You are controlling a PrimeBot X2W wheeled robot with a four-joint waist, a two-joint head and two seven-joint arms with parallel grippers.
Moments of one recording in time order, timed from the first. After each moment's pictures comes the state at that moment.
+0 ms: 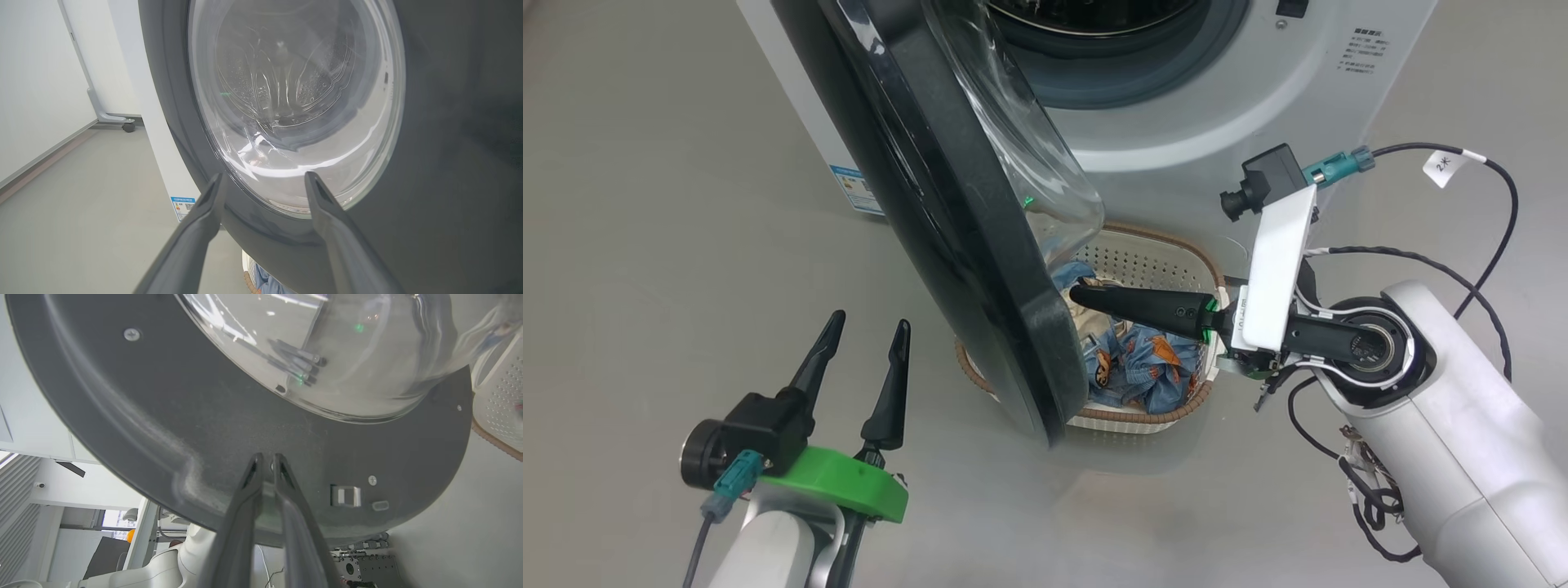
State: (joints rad) left arm -0.21 0.06 -0.31 0.24 -0.35 -0.12 -0.25; right arm -0.58 -0.22 0.55 0.14 1.59 0.12 0.81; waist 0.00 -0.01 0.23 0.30
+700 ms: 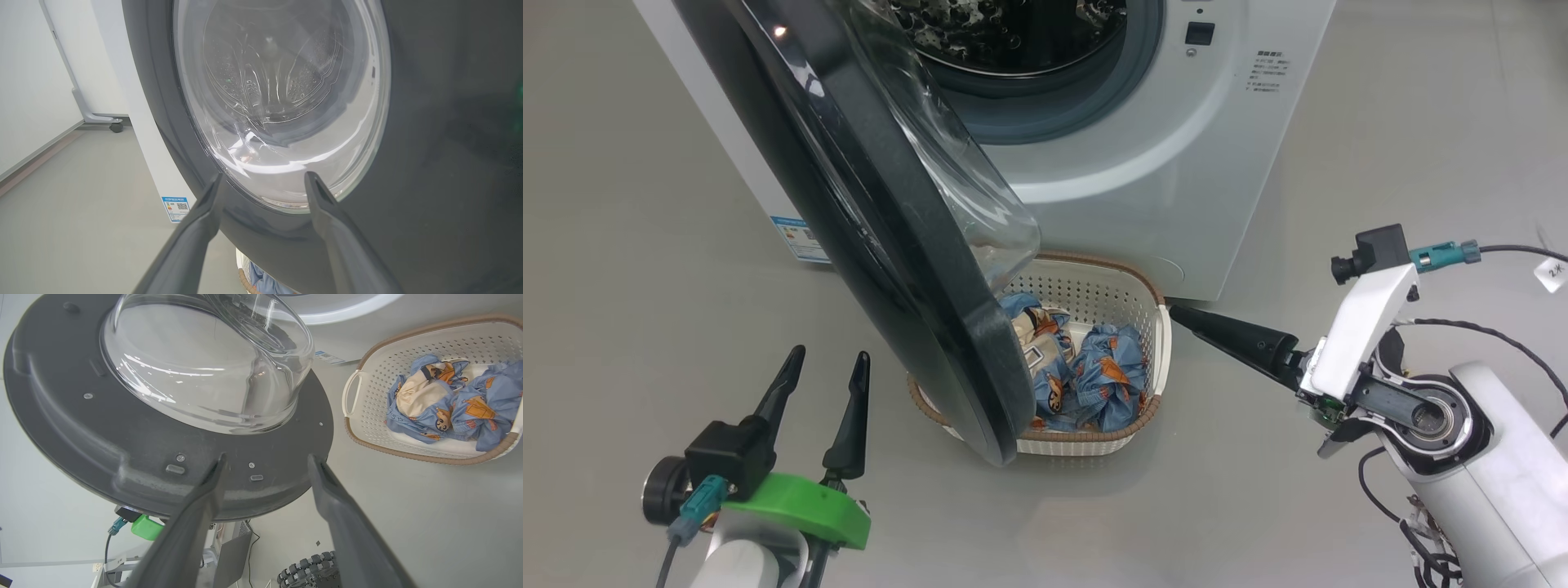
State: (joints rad) left arm -0.15 0.12 -0.28 0.27 -0.37 -0.12 -0.25; right arm -0.38 -0.32 0.46 0.17 1.51 0.12 0.62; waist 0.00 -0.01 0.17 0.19
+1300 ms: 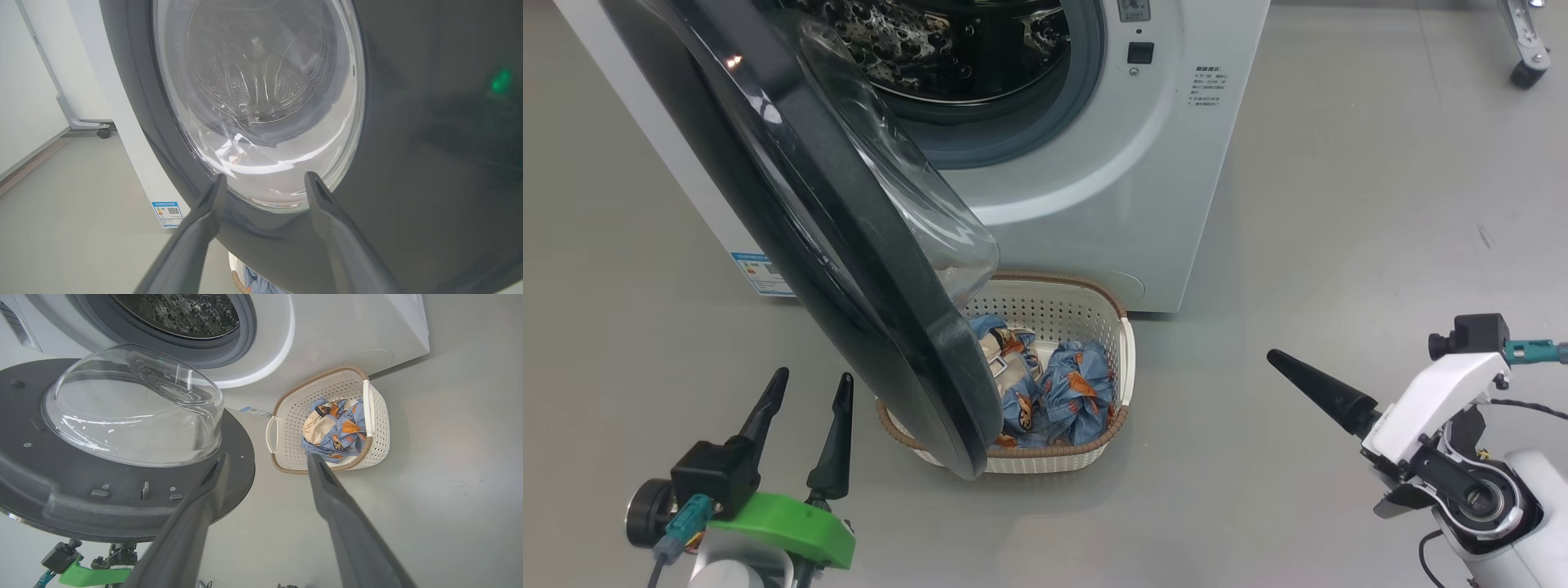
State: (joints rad) left arm -0.11 0.14 -0.26 0.26 -0.37 -0.12 -0.25; right arm -0.21 -0.39 0.39 0.18 1.43 0.12 0.41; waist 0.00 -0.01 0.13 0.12
